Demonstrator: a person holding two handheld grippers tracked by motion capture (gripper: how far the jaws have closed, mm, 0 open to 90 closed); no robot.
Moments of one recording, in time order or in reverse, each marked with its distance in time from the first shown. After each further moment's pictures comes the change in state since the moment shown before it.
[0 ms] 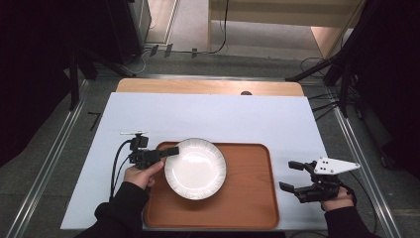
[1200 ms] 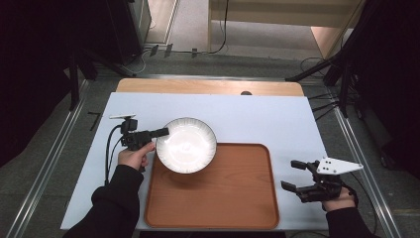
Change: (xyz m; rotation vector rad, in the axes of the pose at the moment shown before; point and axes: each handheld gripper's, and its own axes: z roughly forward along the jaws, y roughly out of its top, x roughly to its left) left arm 0.029 0.046 -0.010 -0.099 0.023 -0.051; right arm -0.001 -0.001 -0.004 -0.021 -0.017 0.011
